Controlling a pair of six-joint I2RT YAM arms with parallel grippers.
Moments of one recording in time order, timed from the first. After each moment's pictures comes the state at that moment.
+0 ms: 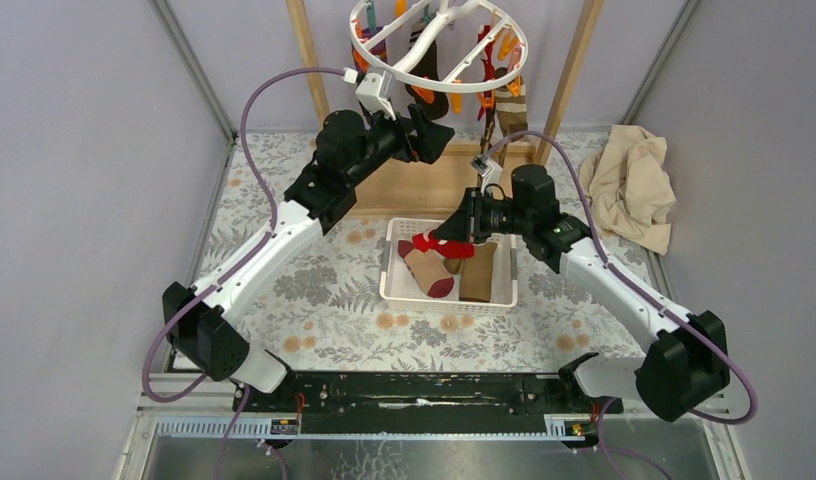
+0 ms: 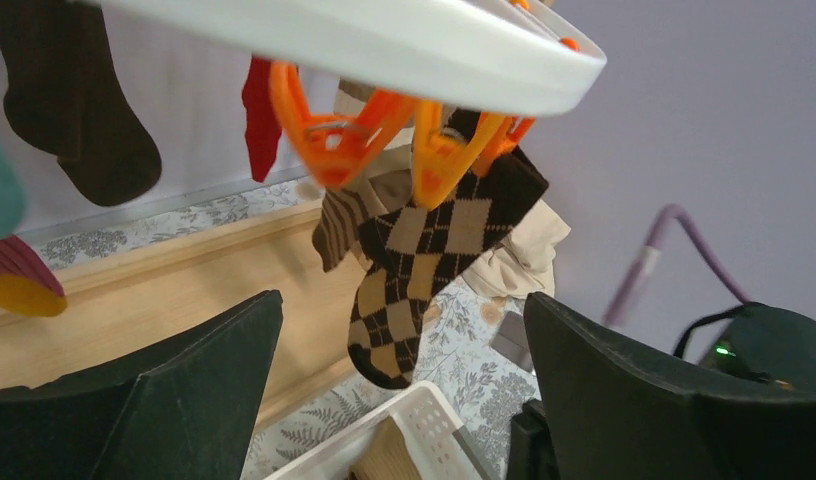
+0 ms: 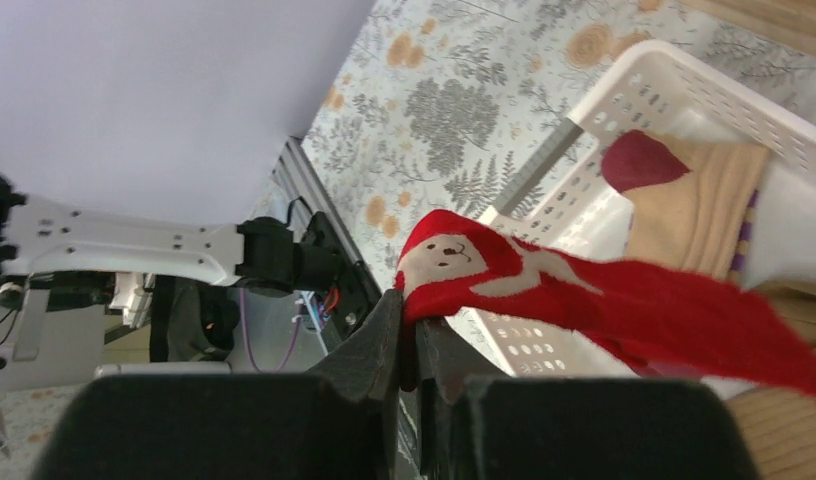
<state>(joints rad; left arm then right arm) -0.58 1.52 1.50 0.05 0.12 -0.42 0.48 1.26 0.99 -0.14 -0.72 0.58</state>
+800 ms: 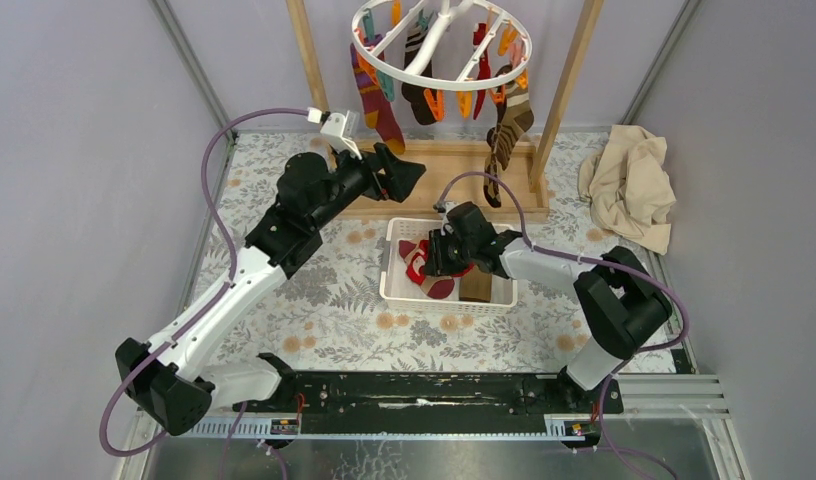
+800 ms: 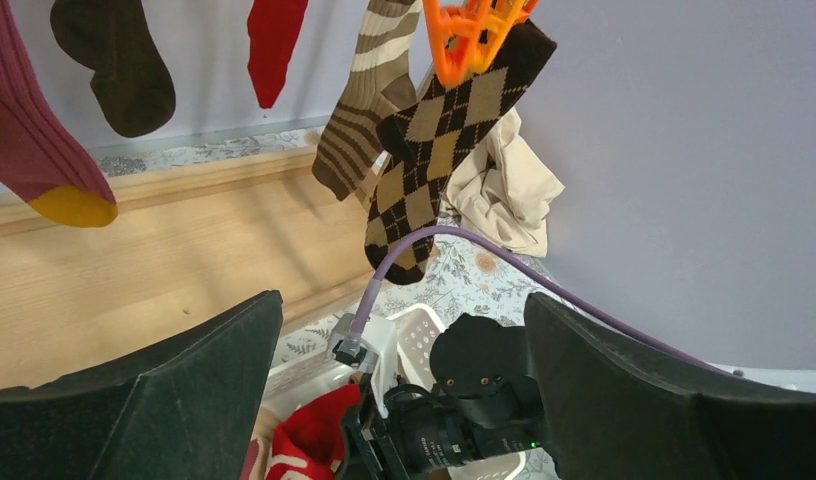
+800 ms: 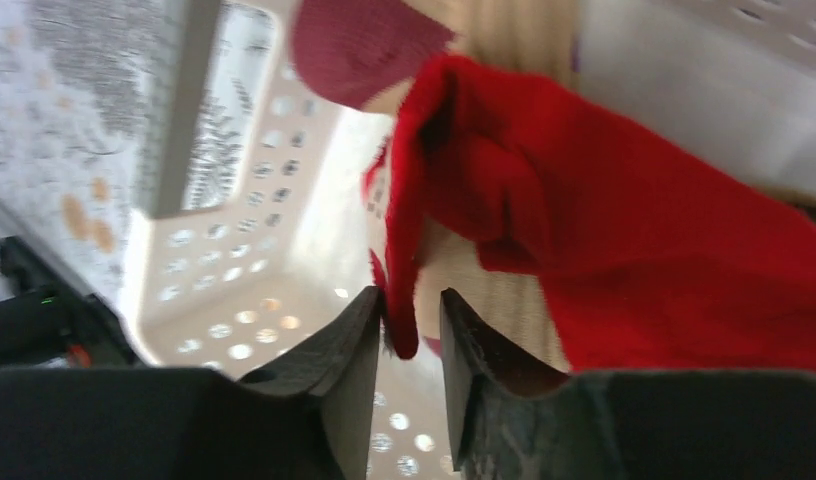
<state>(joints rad) -0.58 1.20 1.19 0.01 0.11 -0.44 0.68 1.63 0.93 -0.12 -0.26 0.50</state>
